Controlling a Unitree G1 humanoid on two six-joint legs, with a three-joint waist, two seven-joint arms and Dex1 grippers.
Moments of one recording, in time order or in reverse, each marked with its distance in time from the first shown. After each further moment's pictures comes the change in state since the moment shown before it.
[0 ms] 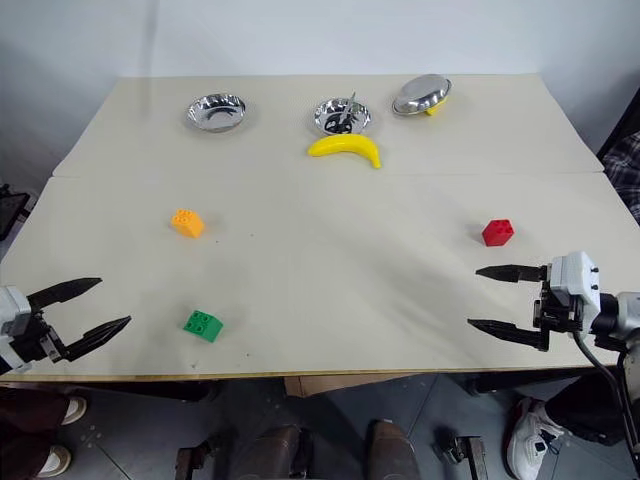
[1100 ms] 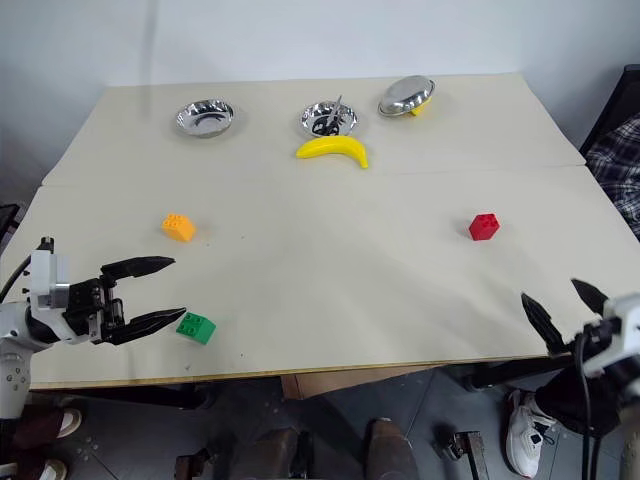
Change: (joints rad) left arm -0.195 -0.057 -0.172 -0.206 -0.157 0.219 -0.131; right arm 0.320 0.300 -0.309 -0.320 -0.028 0.185 -0.805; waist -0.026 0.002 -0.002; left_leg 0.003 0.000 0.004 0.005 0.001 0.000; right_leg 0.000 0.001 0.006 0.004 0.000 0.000
